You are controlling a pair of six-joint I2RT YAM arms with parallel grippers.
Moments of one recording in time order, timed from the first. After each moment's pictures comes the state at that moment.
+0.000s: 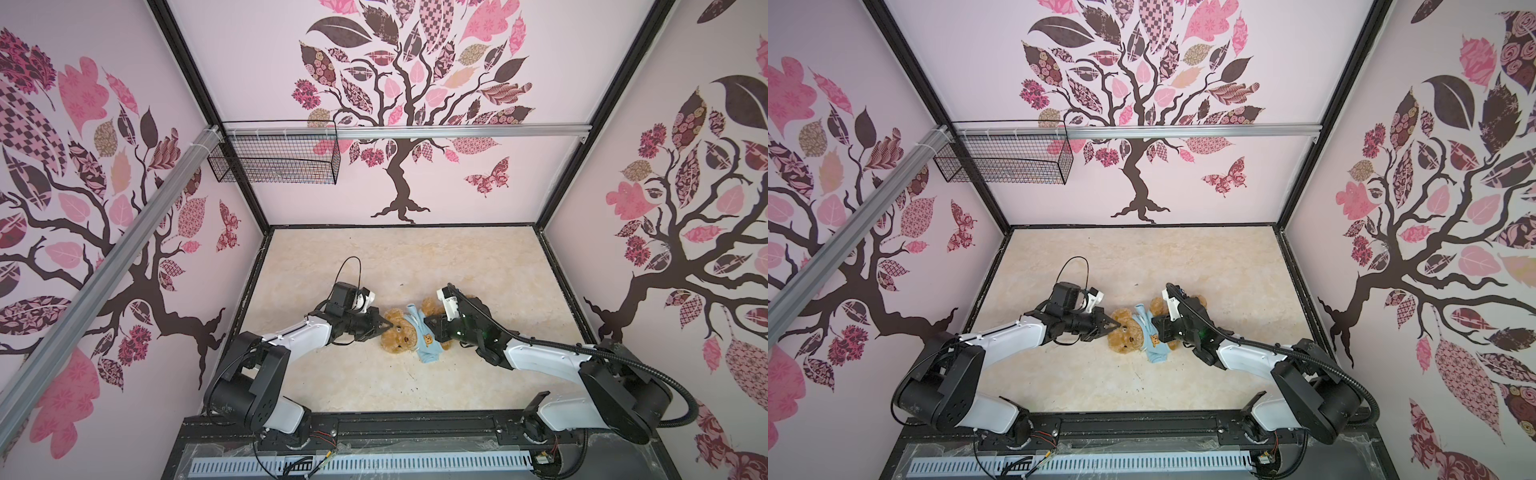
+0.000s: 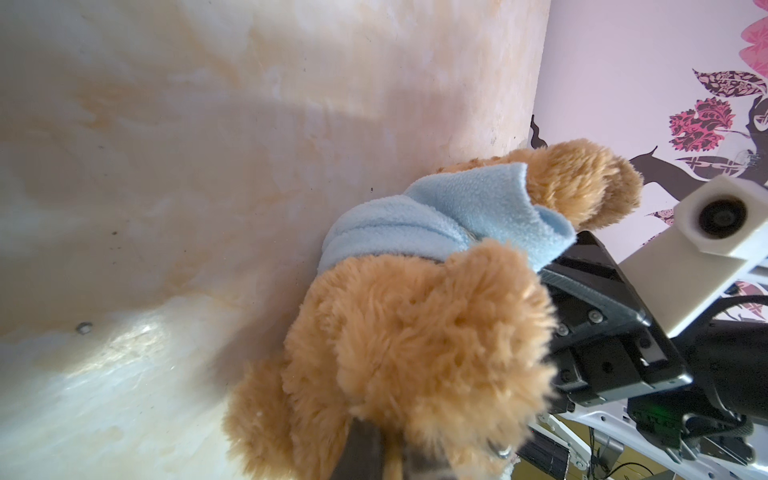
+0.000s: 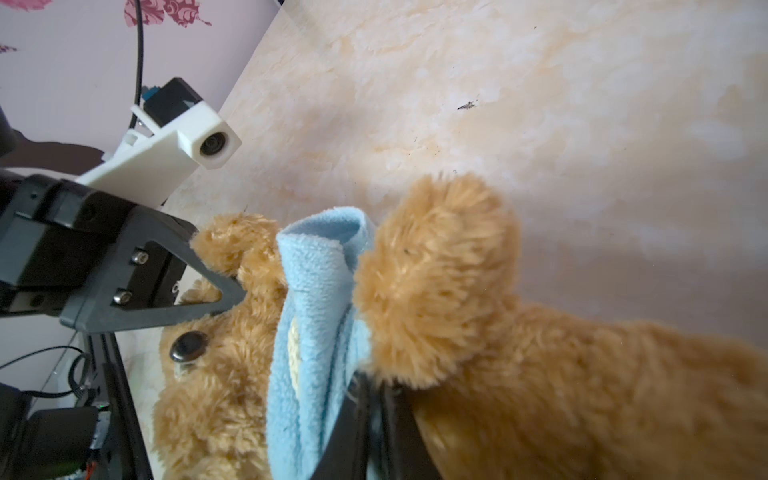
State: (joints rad) left arm -0.41 1.48 0.67 -0.06 0.74 -0.78; right arm 0.67 1.37 0.49 0.38 -0.21 0.53
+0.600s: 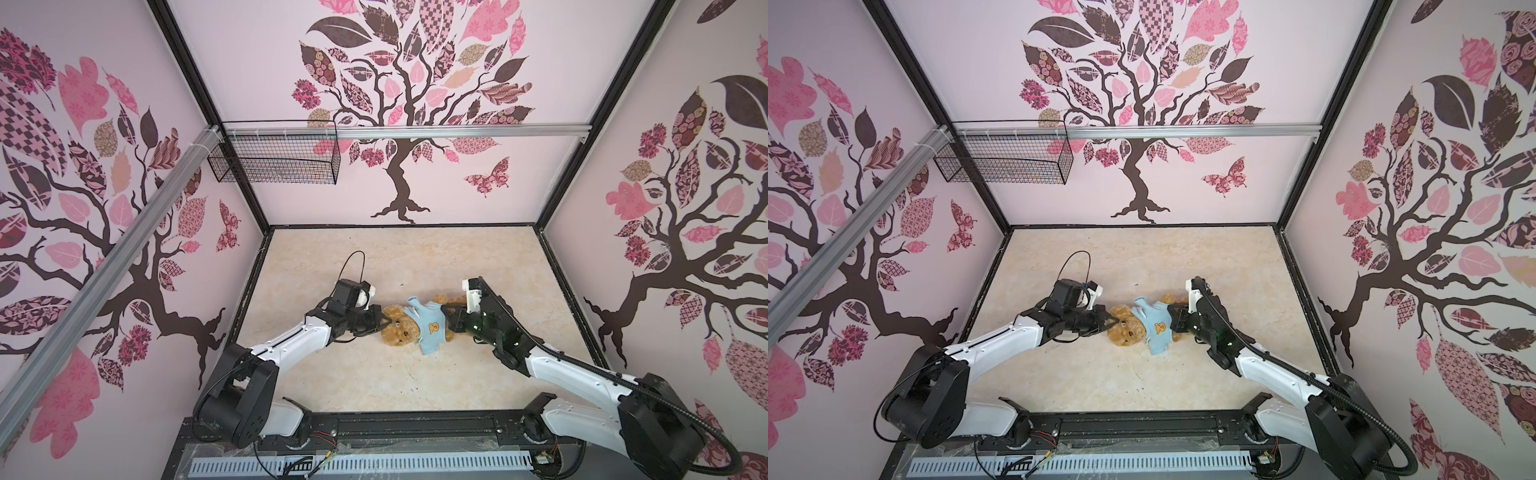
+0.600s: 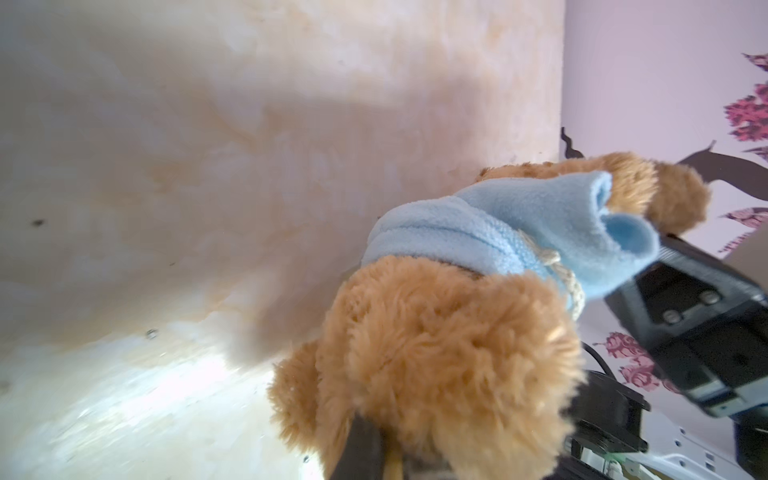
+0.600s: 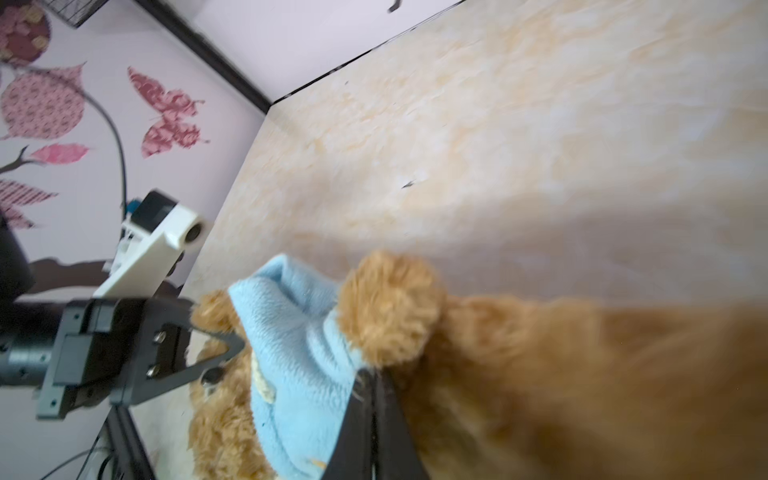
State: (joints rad) left arm -0.46 1.40 0.72 -0.21 0.52 -0.68; right arm 0.52 1.12 0.44 0.25 -0.10 0.65
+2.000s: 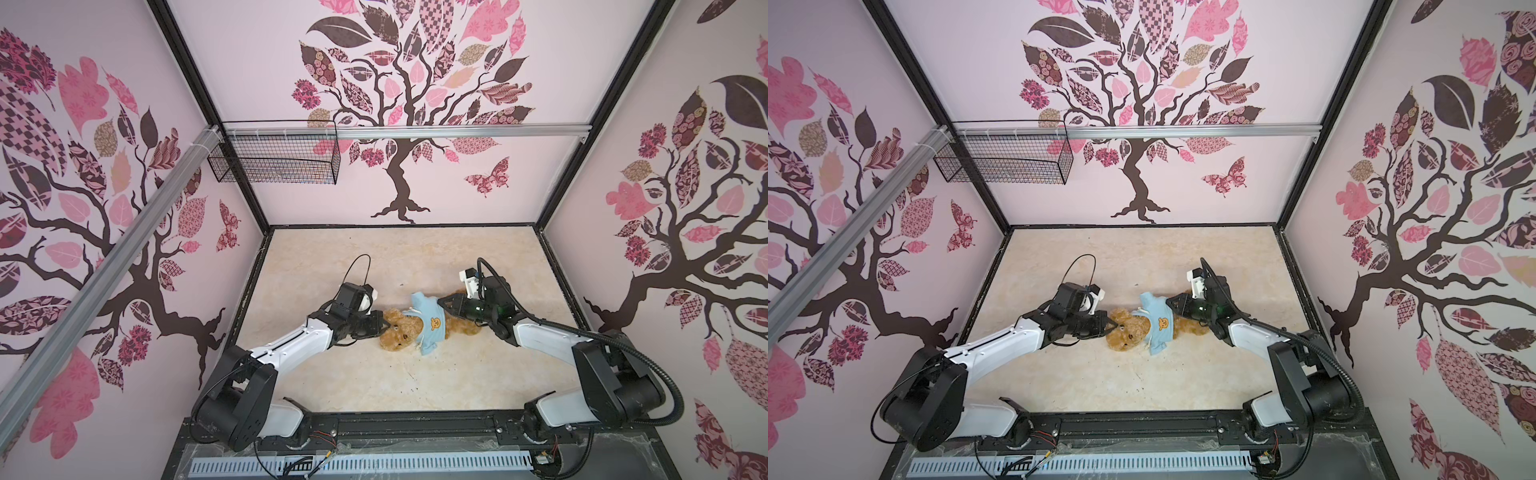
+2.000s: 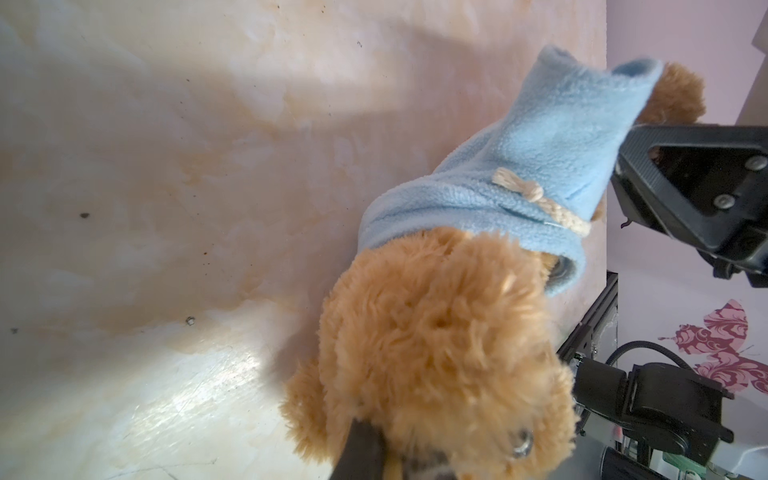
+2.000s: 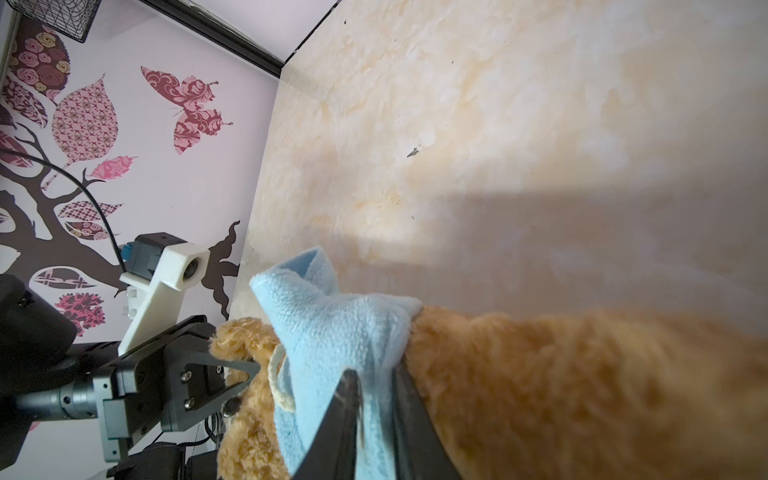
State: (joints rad) left arm -0.52 1.38 0.71 -0.23 0.45 -0.59; right arm 0.34 1.45 0.59 0.34 -0.57 0.72
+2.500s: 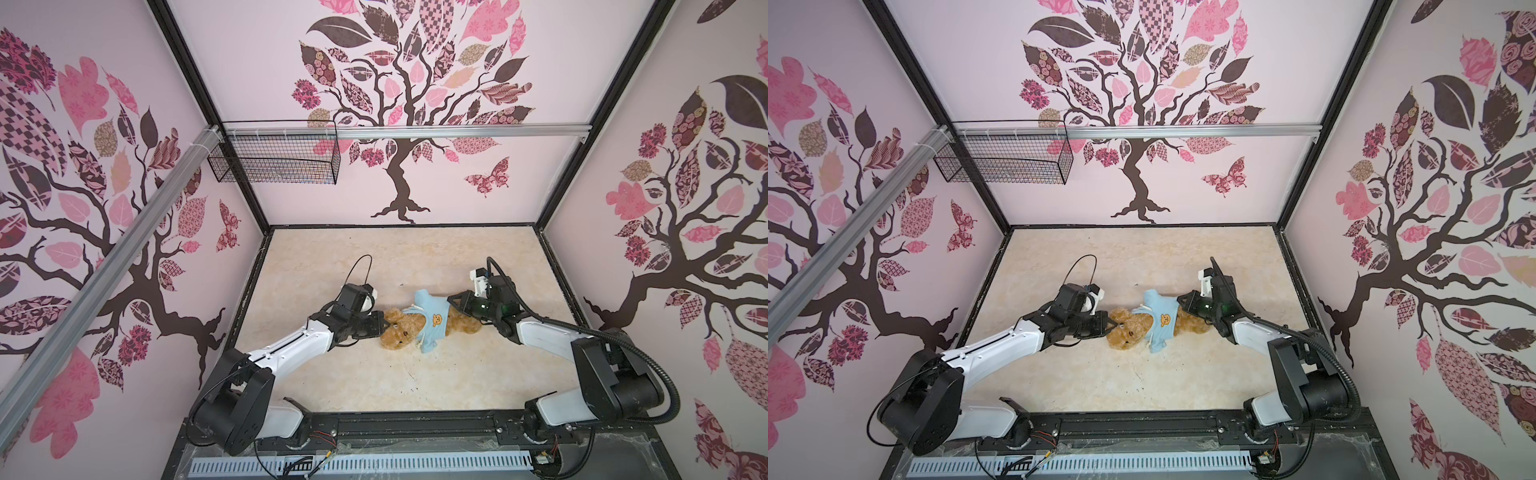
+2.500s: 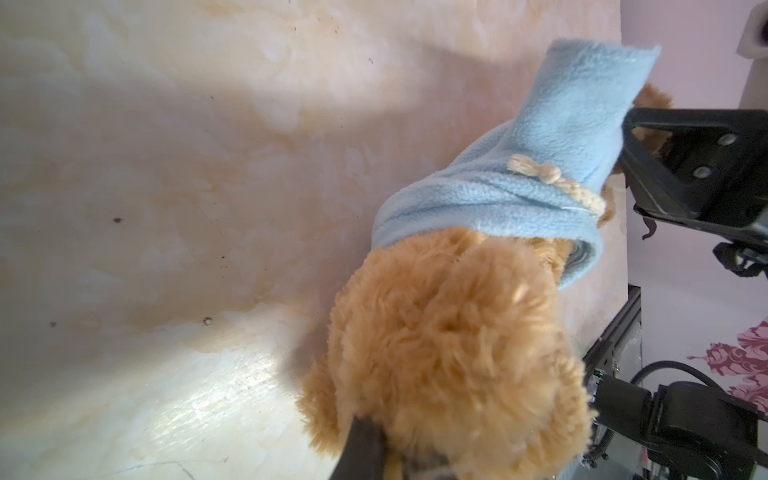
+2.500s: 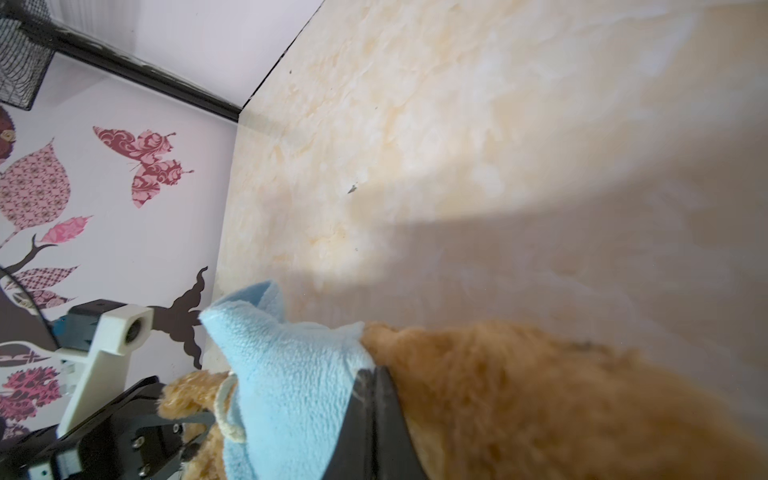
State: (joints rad) left arm -0.53 1.34 0.70 -0.23 0.34 -0.61; right arm 0.24 1.44 0.56 0.30 -0.47 0.74
